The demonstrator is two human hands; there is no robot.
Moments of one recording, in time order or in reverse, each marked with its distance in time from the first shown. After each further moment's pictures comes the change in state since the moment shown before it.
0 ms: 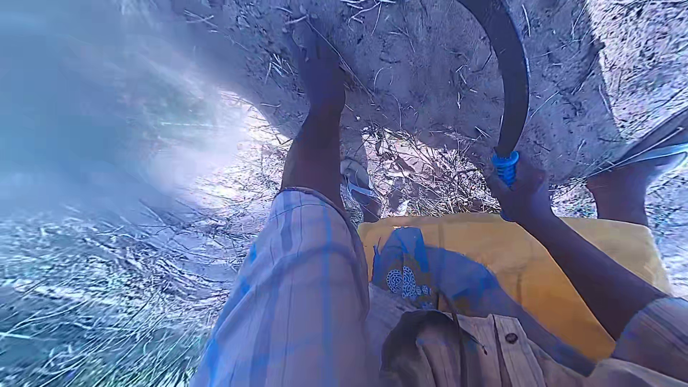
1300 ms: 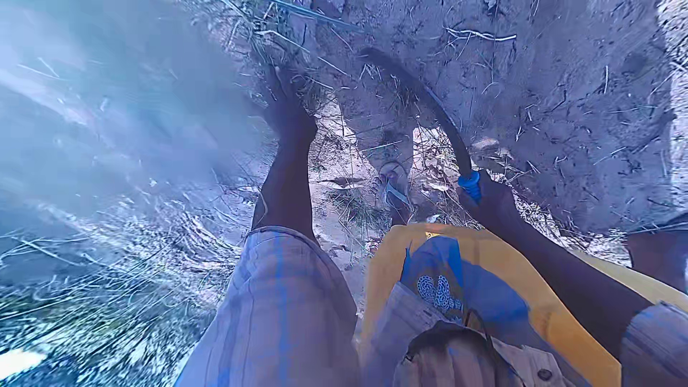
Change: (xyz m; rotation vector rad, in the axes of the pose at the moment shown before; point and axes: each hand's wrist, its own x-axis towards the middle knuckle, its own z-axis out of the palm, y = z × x) left_hand -0.101 -0.195 0.020 -0.288 0.088 -0.497; right_hand 0.028 -0.093 0.074 -0.088 -0.230 -0.318
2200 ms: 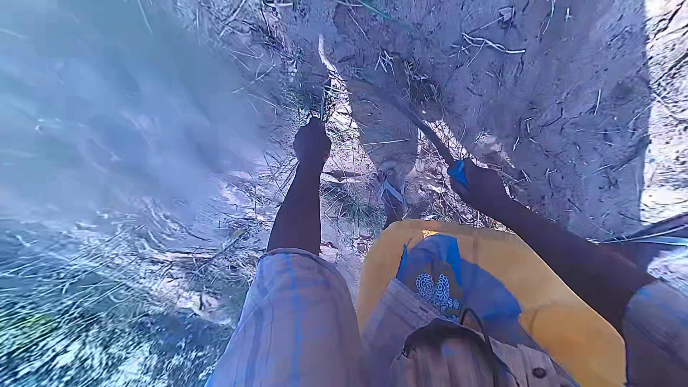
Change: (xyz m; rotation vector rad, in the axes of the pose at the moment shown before) left_hand -0.047 -0.010 0.038 -0.206 -0.322 -0.189; right_hand 0.046 -0.009 0.000 -0.242 -0.264 -0.035
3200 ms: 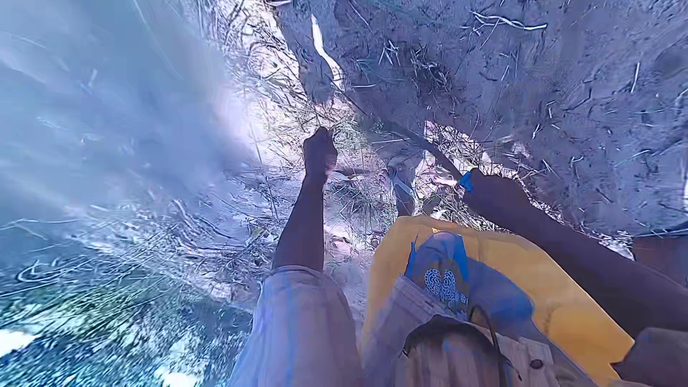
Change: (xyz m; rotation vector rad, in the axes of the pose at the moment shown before) left_hand -0.017 -0.023 0.002 -0.082 0.050 0.155; right_hand -0.011 -0.038 -0.016 -0.097 -0.382 0.287
